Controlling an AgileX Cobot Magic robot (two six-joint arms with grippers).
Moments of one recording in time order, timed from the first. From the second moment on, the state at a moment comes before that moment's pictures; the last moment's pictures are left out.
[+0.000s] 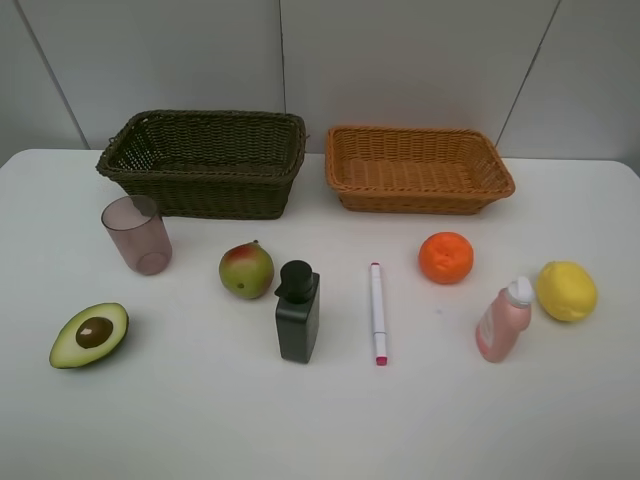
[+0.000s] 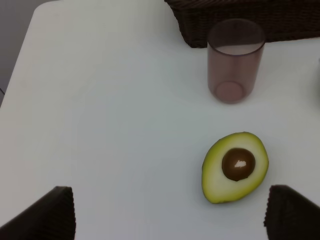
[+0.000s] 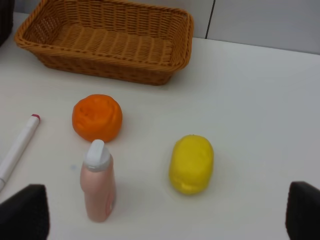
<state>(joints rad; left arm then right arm) -0.12 0.00 -0.42 0.07 1.08 -0.04 0.04 0.00 -0.52 -0.01 1.05 -0.17</state>
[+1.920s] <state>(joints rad) -0.12 0.00 -0.42 0.09 1.08 -0.04 0.04 0.00 -0.52 -0.01 1.05 -0.17</state>
